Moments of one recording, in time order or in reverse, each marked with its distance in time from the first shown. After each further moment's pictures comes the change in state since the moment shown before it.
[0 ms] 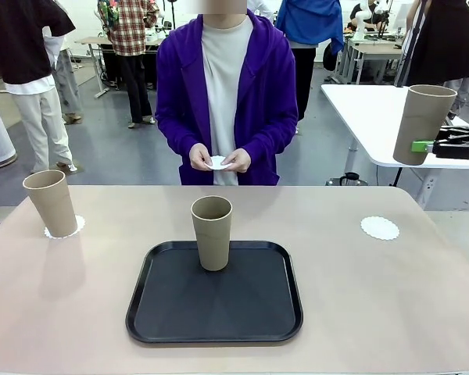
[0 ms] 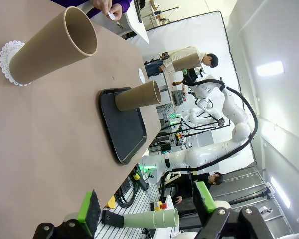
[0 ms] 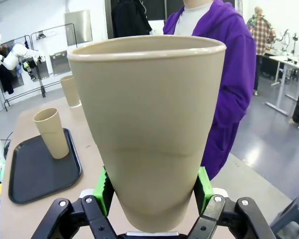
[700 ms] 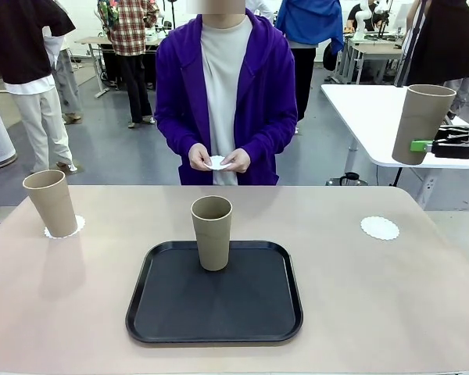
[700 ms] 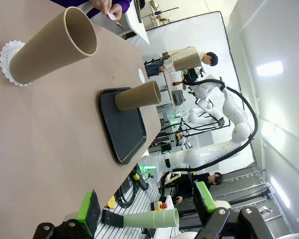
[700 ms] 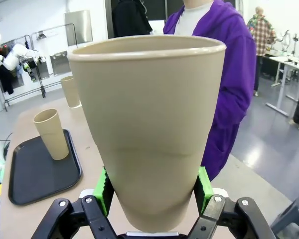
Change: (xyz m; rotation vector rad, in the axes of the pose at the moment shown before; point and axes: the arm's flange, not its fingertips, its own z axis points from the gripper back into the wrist) left arm 0.000 0.000 0.000 0.000 0.000 0.000; right arm 0.005 0.001 -0.001 -0.002 -0.009 0.005
